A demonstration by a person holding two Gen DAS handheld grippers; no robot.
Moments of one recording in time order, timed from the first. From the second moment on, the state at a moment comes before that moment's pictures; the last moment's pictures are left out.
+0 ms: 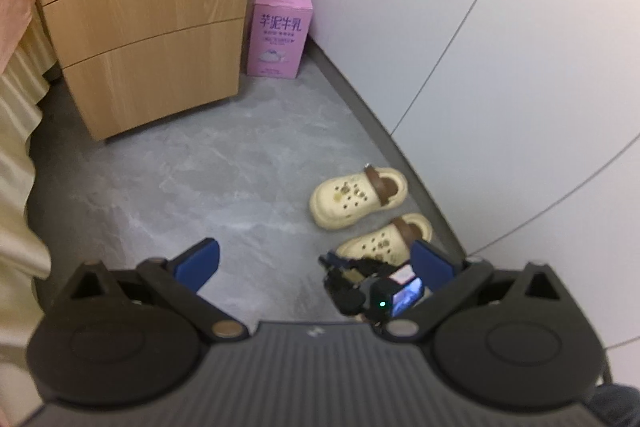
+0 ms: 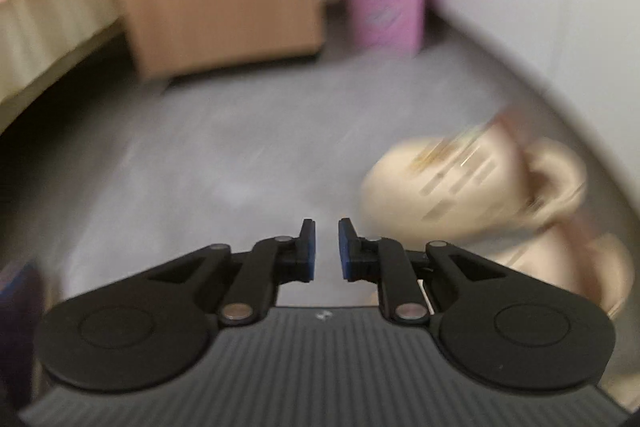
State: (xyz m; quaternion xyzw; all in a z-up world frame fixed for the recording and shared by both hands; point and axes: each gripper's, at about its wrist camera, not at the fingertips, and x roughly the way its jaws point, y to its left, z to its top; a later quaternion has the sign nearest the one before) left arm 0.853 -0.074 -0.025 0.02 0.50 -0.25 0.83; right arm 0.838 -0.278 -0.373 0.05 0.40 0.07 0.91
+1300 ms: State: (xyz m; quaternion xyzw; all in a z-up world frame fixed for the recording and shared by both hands) left arm 0.634 -0.098 -0.064 0.15 0.50 -0.22 0.82; right arm 0.658 -0.313 -0.134 -0.18 0.45 0.17 0.86
